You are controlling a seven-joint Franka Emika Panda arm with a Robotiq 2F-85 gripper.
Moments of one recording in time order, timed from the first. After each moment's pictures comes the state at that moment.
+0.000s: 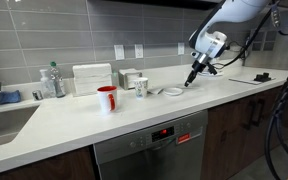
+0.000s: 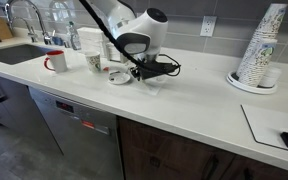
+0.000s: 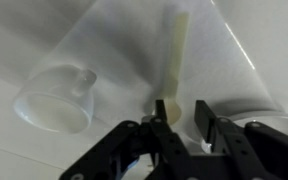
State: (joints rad) arm -0.48 0.58 0.14 -1.67 0.58 2.42 -1.66
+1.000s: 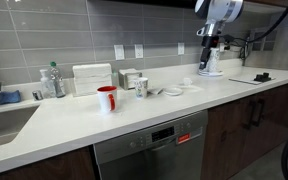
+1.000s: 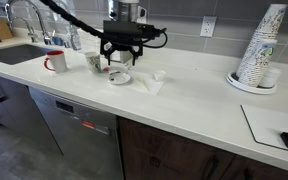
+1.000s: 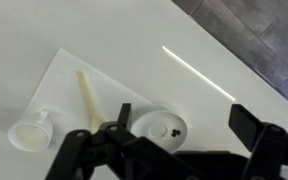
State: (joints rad) arm -0.28 0.11 -0.07 -1.95 0.21 2.09 -1.11
